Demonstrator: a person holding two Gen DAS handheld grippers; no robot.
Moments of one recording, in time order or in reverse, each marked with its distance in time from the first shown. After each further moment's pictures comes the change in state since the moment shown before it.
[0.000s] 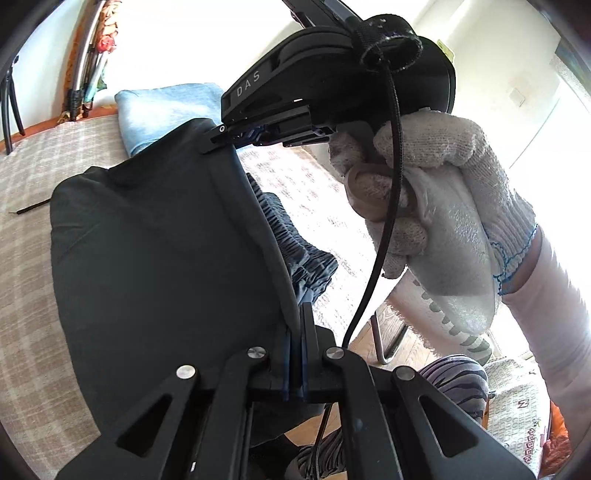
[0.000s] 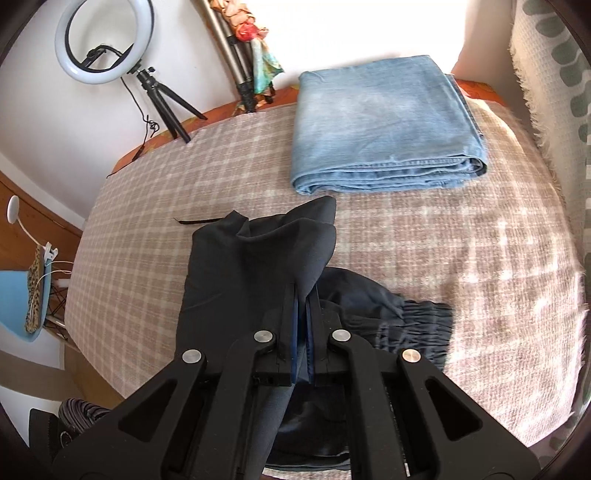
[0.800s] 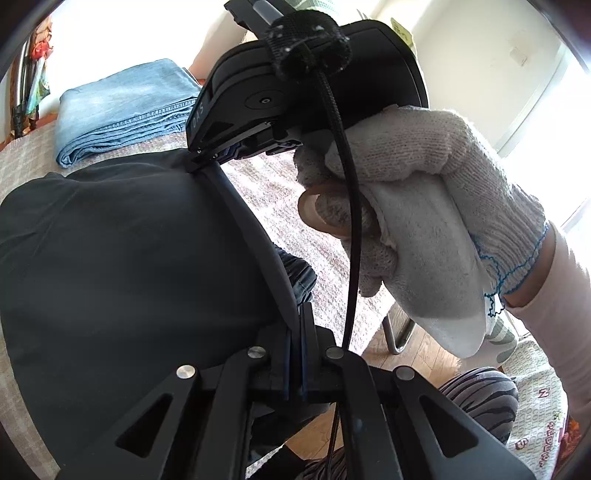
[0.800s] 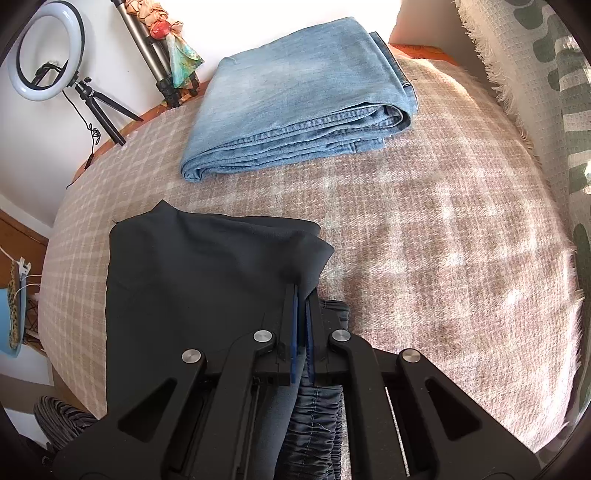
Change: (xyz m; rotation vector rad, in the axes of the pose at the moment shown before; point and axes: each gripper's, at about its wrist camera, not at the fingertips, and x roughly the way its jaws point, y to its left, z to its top) left arm 0.075 -0.031 0.011 0.102 0.106 0.040; right arm 0.032 -0.086 -0.016 0.061 0.006 -0.058
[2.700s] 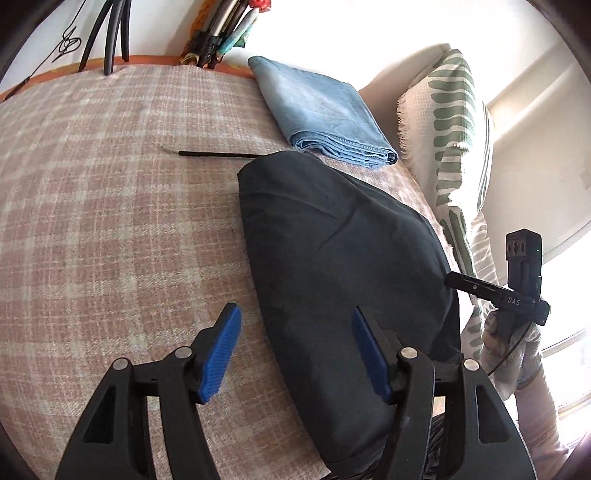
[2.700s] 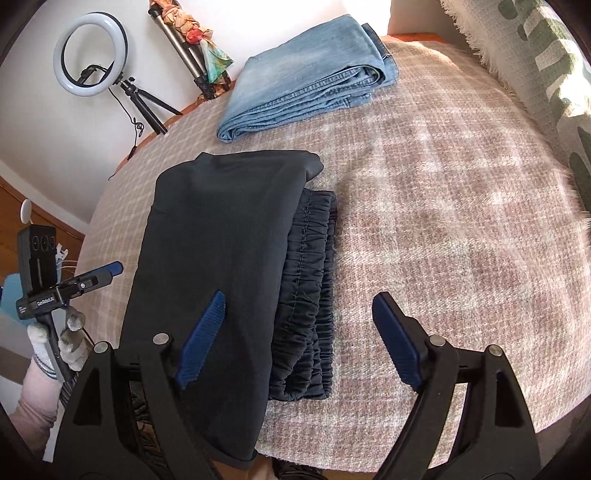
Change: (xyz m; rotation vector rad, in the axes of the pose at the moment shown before) left arm -0.093 0.197 -0.036 -0.423 -0.080 0.094; right arm -0.032 -0.038 -0.082 0.016 -0.025 0.194
